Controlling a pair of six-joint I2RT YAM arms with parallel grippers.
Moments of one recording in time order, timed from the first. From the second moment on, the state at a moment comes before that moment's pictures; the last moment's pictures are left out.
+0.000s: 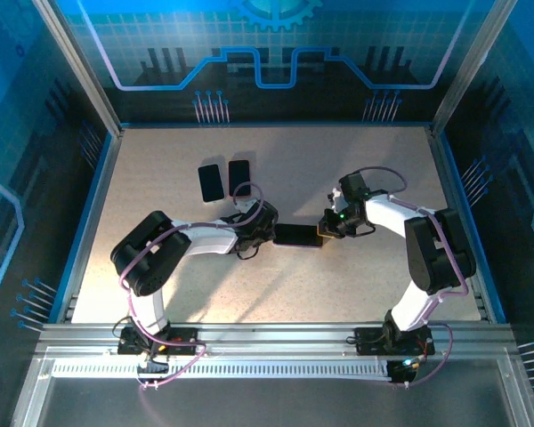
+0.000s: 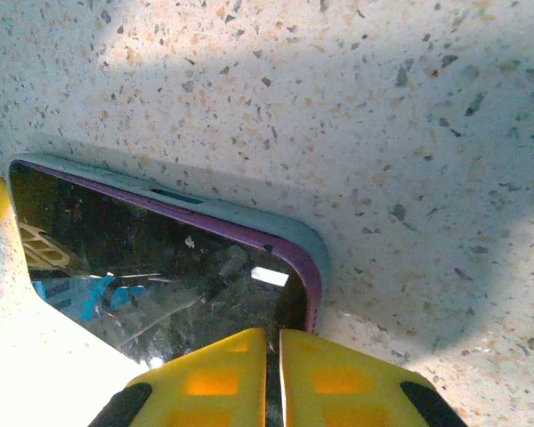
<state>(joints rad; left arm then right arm) -0.71 1.83 0.93 -0.06 -0.21 -1.01 0.26 1.71 0.96 -0.53 -0.43 0.38</state>
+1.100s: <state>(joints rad) -0.71 1.83 0.93 -0.05 -0.20 -1.05 0.32 1.72 0.93 -0.42 -0.45 0.48</state>
